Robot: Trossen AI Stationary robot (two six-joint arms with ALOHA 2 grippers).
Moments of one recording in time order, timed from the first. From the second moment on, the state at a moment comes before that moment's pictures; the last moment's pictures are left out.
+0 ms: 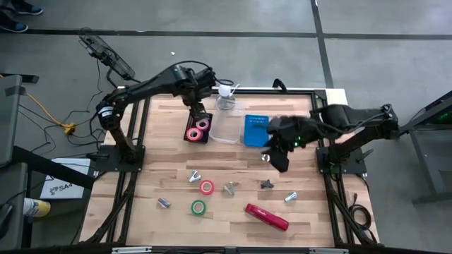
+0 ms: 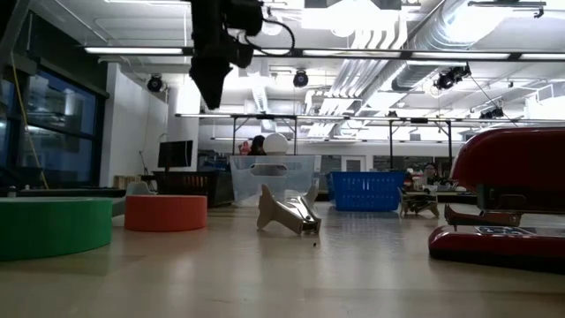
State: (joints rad) left arm 0.47 1.71 1.72 -1.33 -0.16 0.01; right arm 0.23 1.40 1.69 -1.12 0.08 0.63
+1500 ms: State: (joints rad) left arm 0.47 1.54 1.72 -1.37 -0.01 0.07; right arm 0.60 1.41 0.89 -0.40 -0.21 1.33
